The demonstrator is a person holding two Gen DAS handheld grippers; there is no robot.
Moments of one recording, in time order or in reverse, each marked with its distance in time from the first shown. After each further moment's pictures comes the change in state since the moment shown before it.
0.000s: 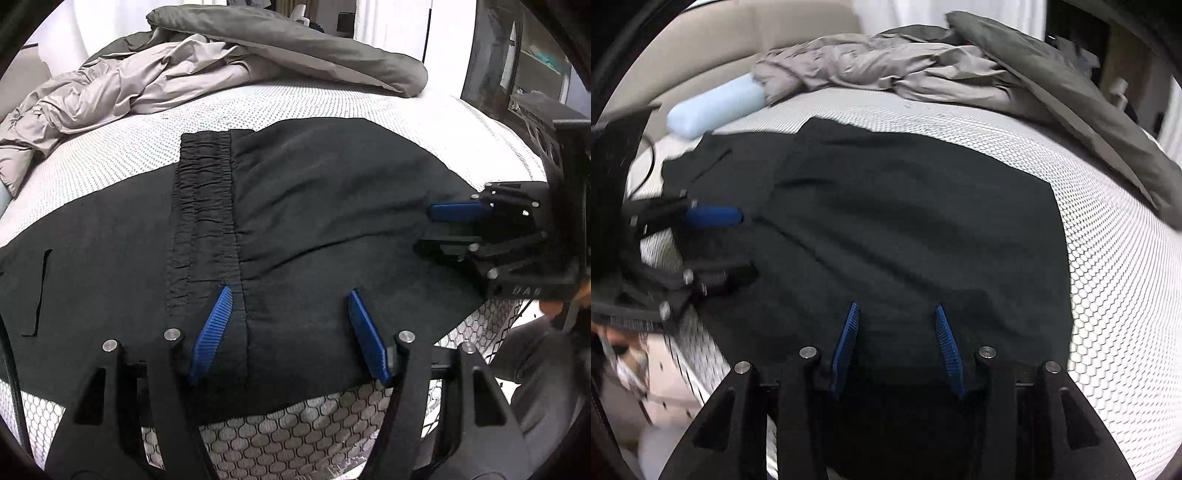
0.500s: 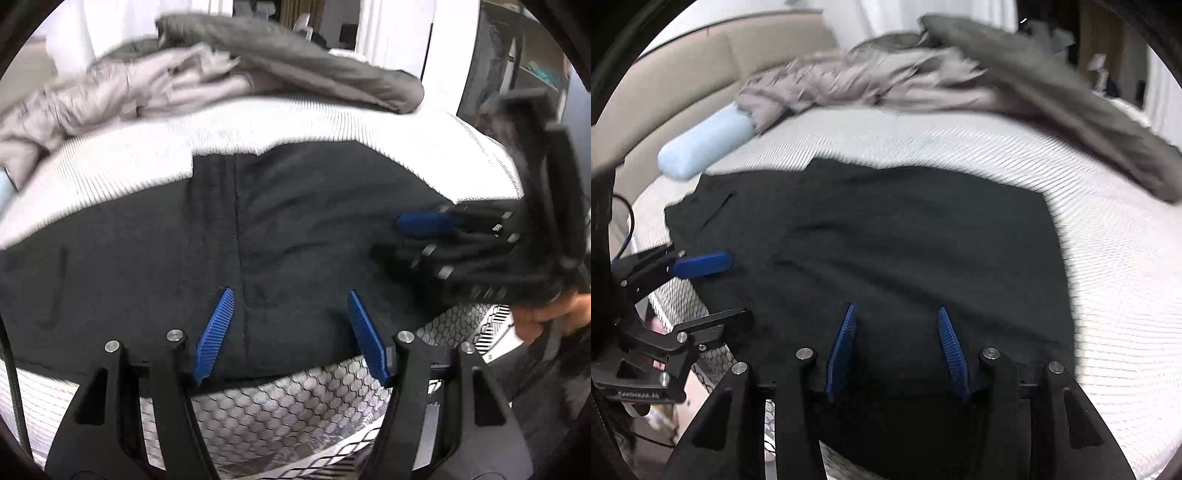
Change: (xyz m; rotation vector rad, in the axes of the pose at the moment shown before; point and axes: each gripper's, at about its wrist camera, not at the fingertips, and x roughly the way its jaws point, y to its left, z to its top) left arm -0.026 0.002 0.001 -0.055 -0.017 -0.047; right arm 0.004 0.017 0.031 0.146 0.010 0.044
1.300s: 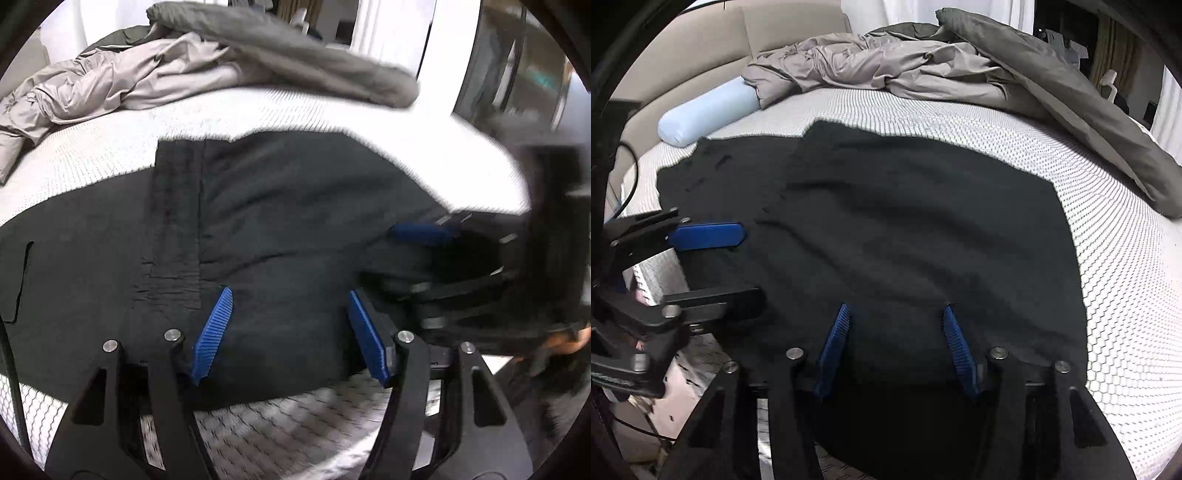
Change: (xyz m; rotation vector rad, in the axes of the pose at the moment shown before) left arm 0.032 -0.017 -0.001 0.032 0.002 0.003; right arm 0.021 0.004 -0.007 -0.098 -0.016 -0.072
